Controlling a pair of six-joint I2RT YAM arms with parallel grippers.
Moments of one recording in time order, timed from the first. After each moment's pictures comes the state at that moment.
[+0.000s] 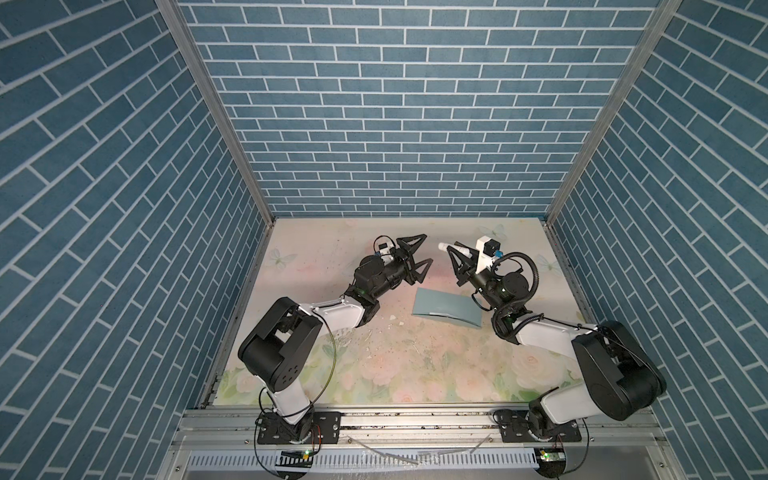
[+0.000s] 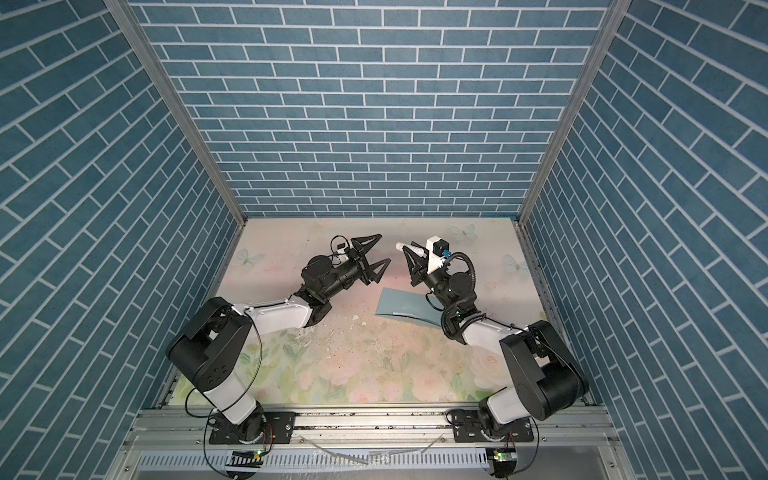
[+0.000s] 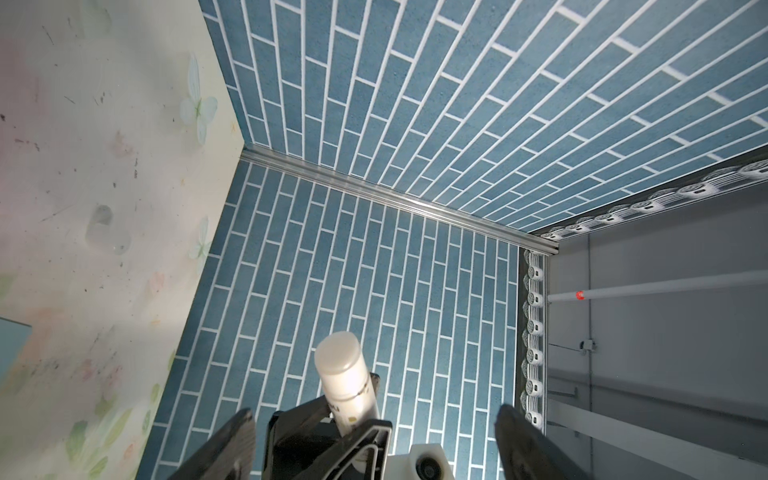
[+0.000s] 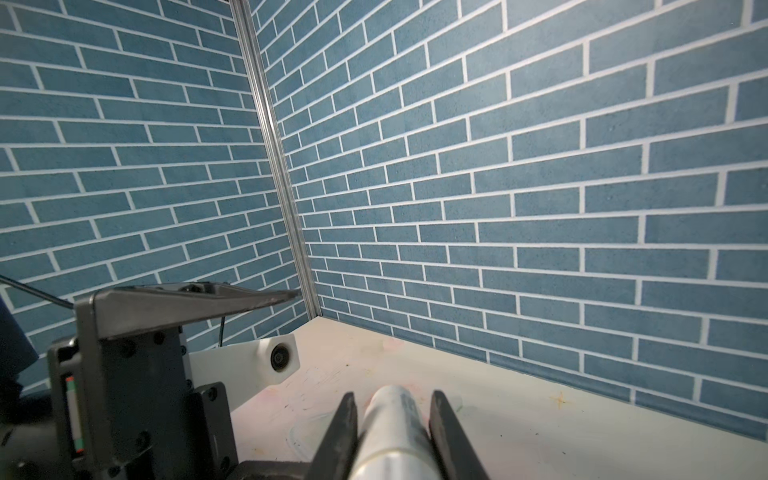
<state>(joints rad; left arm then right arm) -0.62 1.71 0.87 0.97 0.29 -1.94 0.50 1.48 0.57 1.16 -0.23 0.21</state>
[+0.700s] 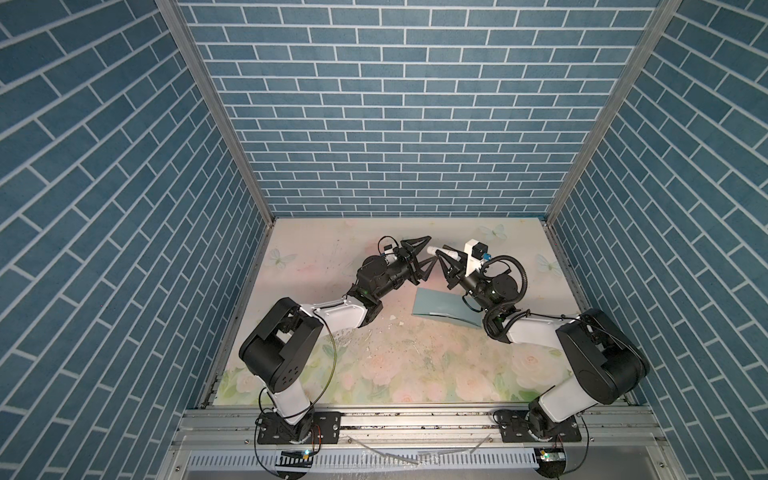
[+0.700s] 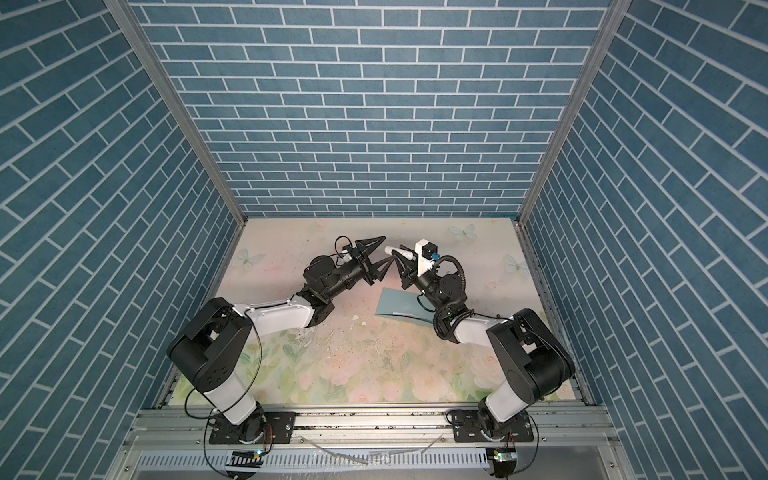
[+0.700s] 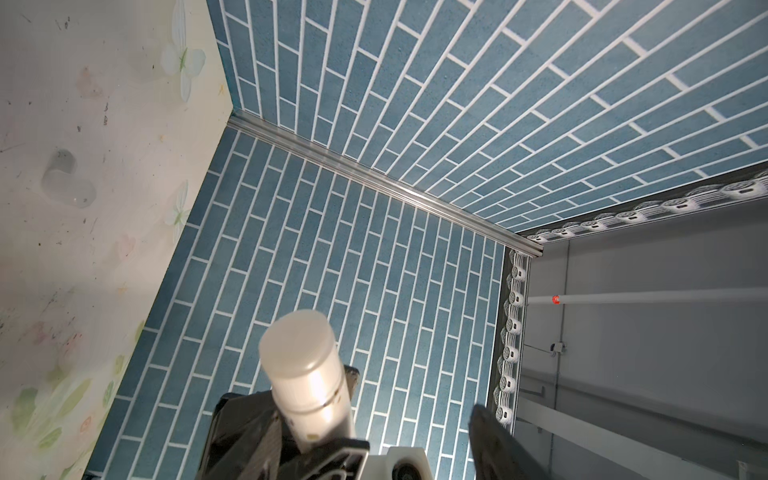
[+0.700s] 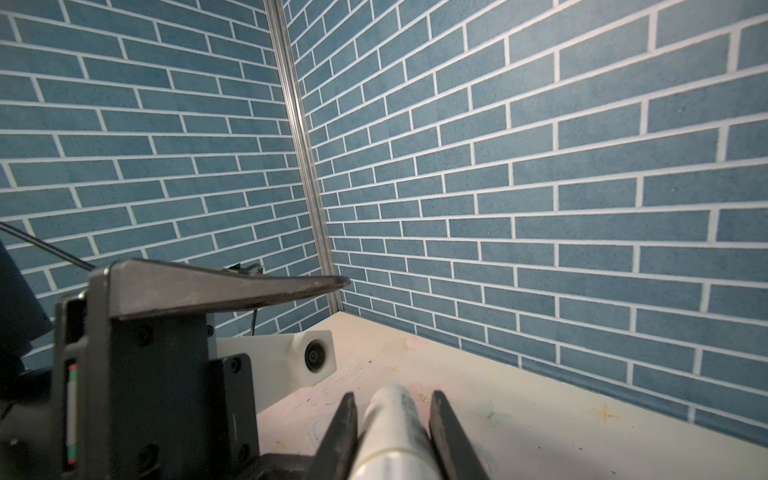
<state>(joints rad) -0.65 1.71 0.89 0.97 0.29 -2.03 0.57 1.57 0.60 1.24 -0.24 0.20</state>
